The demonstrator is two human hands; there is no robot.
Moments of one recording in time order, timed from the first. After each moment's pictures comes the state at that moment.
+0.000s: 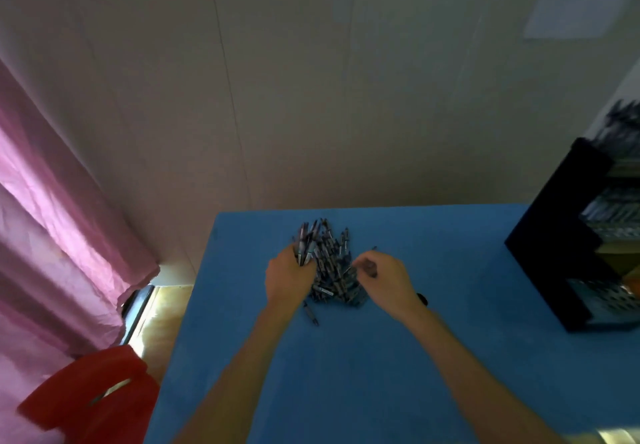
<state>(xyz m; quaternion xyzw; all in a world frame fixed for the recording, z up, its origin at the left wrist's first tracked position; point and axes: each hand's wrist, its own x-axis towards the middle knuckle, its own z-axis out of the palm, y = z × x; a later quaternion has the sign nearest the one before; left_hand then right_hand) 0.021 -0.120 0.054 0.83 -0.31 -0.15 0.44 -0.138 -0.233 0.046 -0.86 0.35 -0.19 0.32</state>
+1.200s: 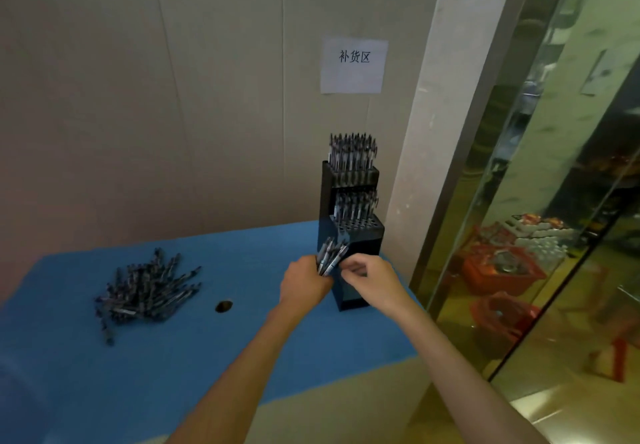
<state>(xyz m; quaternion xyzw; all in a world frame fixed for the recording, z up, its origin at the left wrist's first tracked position) -0.418 -0.299 0.132 0.77 -0.49 -0.21 0.36 -0.569 -0.364 0.139 -0.80 0.41 -0.26 0.35</state>
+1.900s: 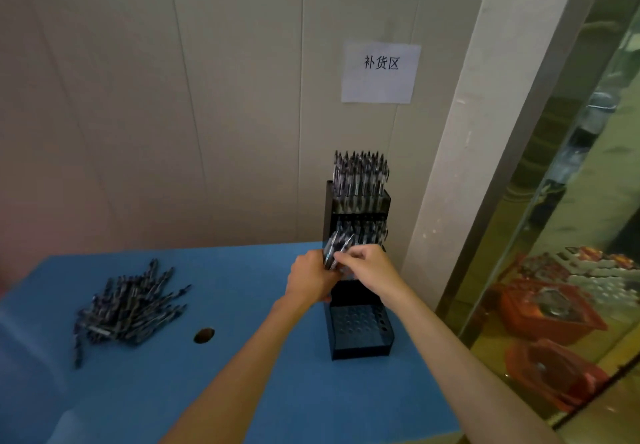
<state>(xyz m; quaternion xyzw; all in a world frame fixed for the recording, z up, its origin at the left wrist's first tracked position) -0.413 -0.428 0.151 0.78 -0.46 -0.21 0.36 -0.533 -0.504 0.167 -0.75 0.39 -0.25 0.47</state>
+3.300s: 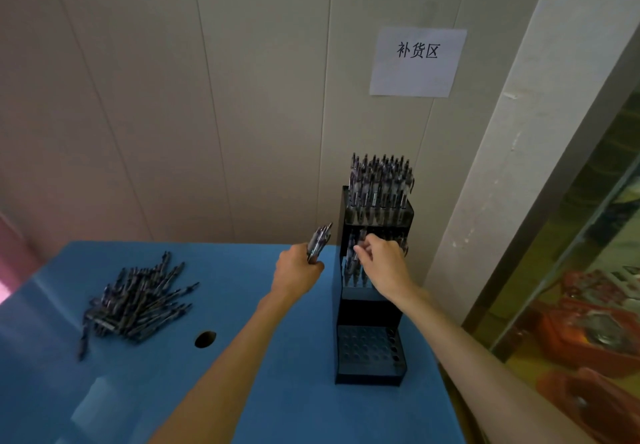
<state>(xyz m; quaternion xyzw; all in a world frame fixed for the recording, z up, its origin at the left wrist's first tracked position) -0.353 -0.473 0.126 0.82 -0.37 -0.16 0.40 -0.496 -0.600 0.135 -0.88 0.33 -0.28 0.19</state>
